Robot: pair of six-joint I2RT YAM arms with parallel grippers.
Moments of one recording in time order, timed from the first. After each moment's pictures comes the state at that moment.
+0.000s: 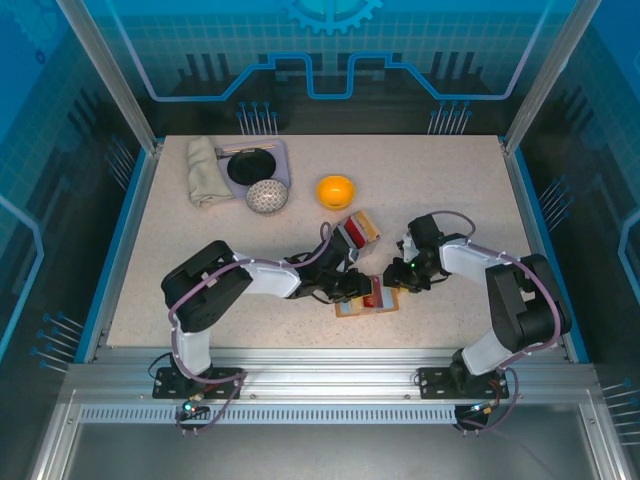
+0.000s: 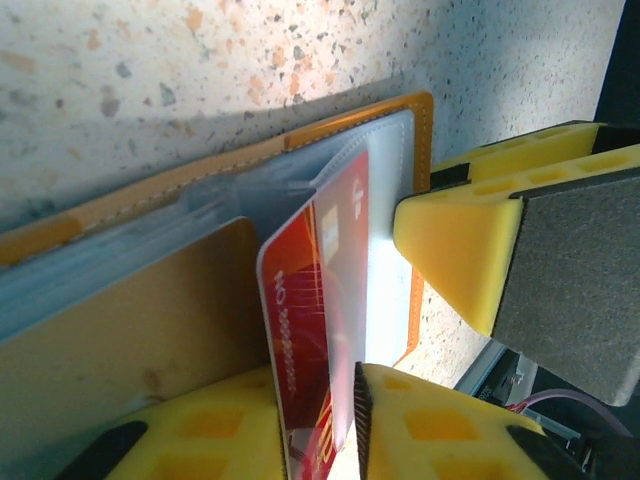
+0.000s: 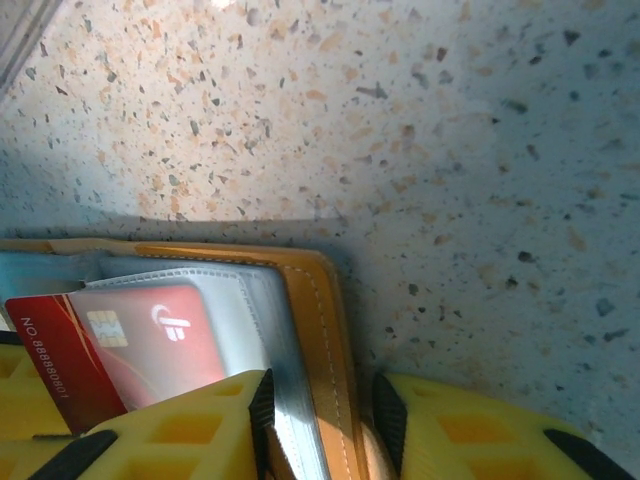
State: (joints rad) left arm -0.84 1.89 0.92 0.18 0.45 -1.09; right arm 0.27 1.56 0.75 -0.56 -0.40 0.40
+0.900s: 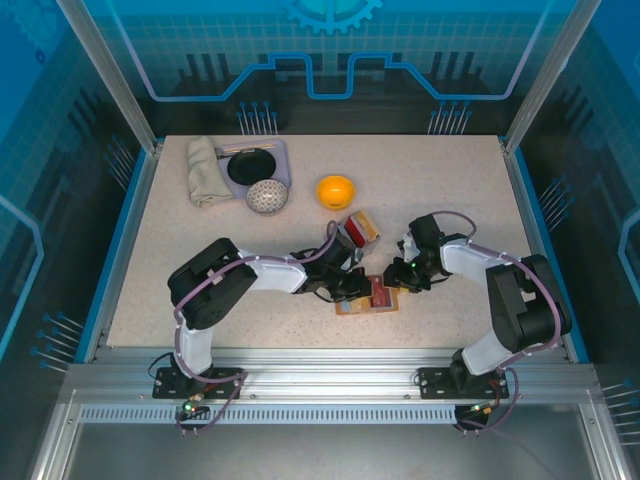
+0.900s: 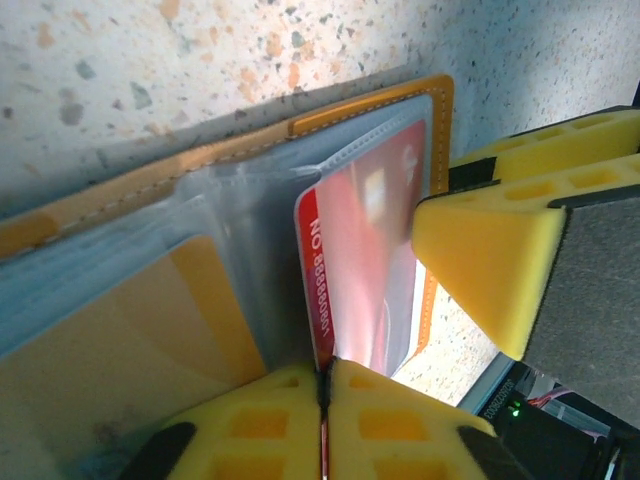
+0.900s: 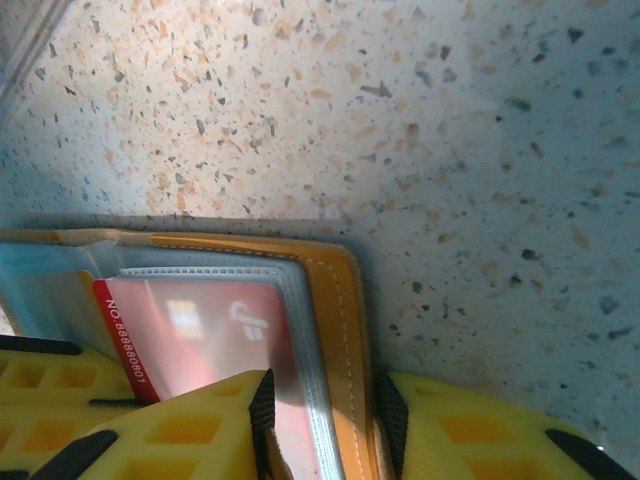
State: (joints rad) left arm -0.84 1.93 1.00 0.08 0.47 -1.05; right arm 0.26 1.56 0.75 -0.56 -0.42 0.40
